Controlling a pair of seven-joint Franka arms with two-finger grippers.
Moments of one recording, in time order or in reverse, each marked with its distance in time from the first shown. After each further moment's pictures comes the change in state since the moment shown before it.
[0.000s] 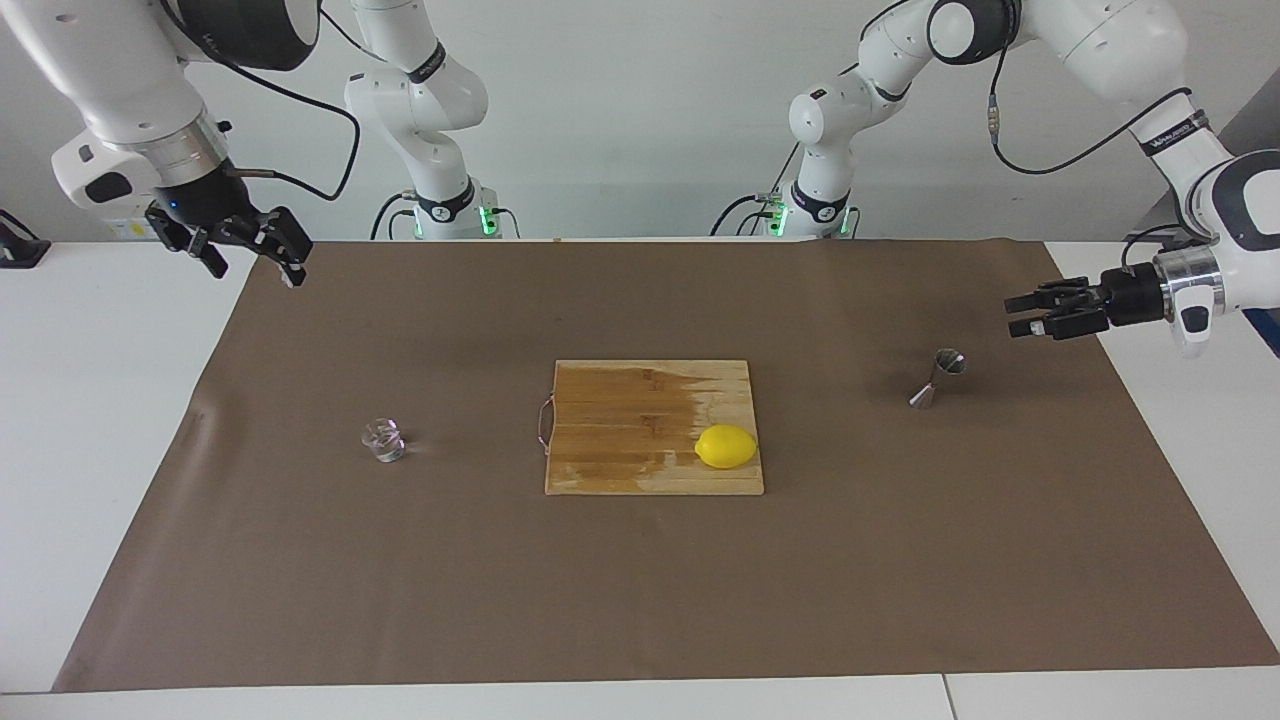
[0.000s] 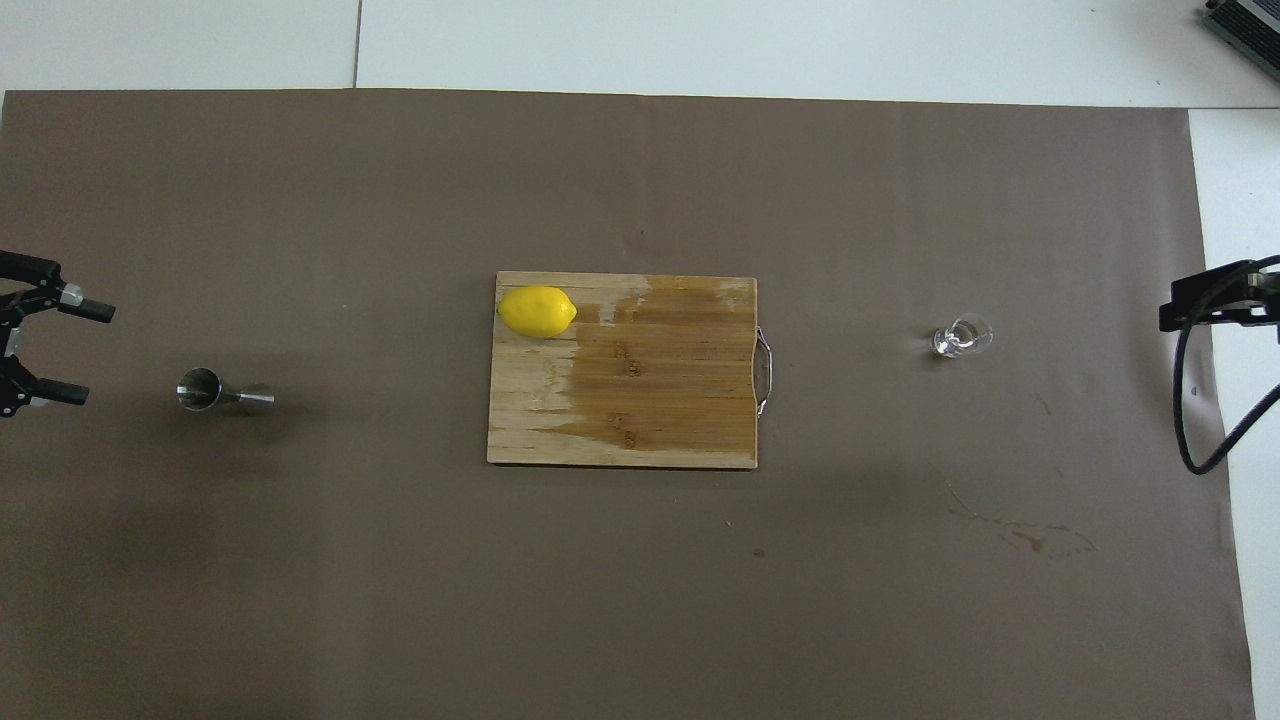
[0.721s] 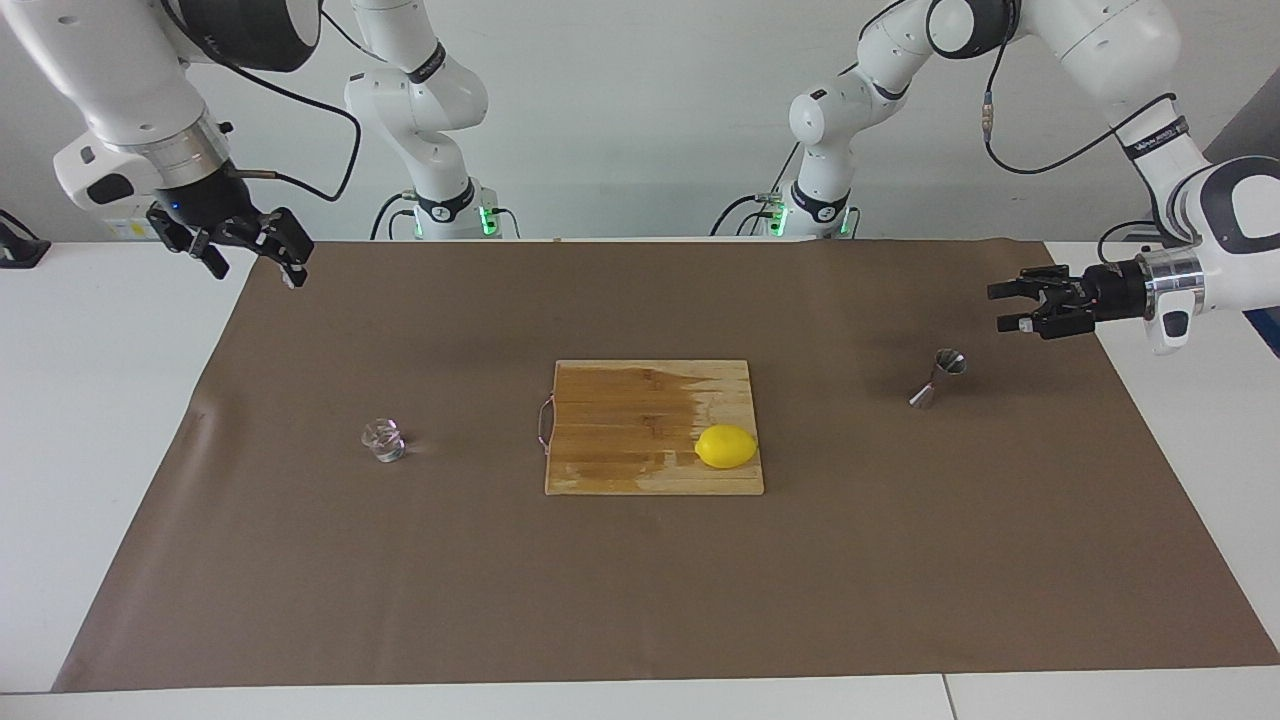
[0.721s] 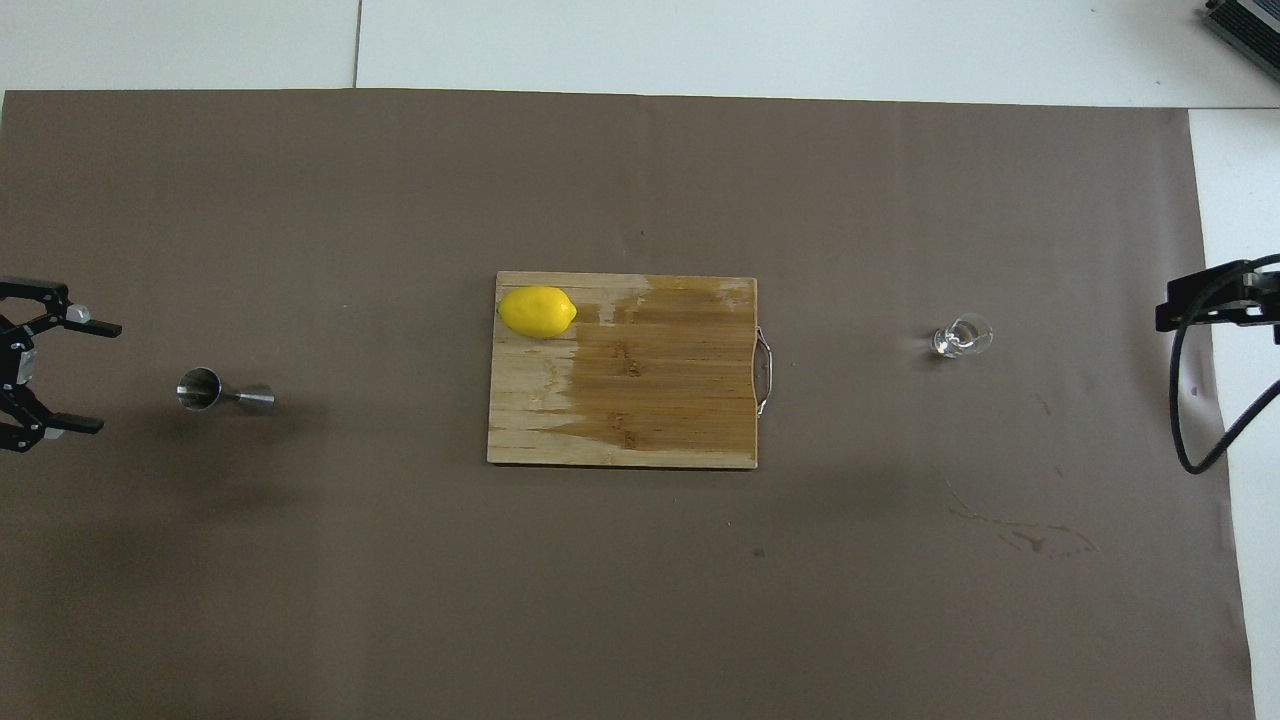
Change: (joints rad) left arm 0.026 -0.019 0.003 -0.097 -0.111 -0.027 -0.176; right arm 0.000 0.001 -0.001 0.000 0.000 0.000 0.000
